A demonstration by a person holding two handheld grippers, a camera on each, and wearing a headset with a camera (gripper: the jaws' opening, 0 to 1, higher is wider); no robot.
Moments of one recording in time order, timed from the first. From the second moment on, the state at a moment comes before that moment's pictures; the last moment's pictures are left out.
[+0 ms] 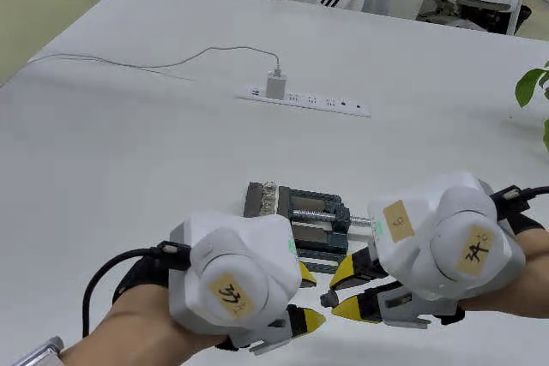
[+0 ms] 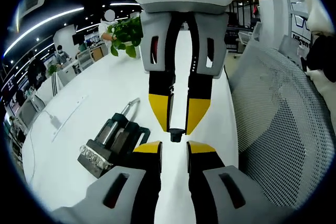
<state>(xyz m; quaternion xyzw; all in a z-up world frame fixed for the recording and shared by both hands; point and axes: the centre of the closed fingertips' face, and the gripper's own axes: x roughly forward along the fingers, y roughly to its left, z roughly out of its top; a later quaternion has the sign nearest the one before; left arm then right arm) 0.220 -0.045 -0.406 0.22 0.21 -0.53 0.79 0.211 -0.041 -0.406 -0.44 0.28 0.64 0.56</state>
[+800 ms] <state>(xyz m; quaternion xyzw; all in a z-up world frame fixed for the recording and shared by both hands) 0.212 -0.052 -0.409 0.22 0.22 -0.54 0.78 0.202 -0.041 -0.411 -0.43 0.29 0.65 0.55</state>
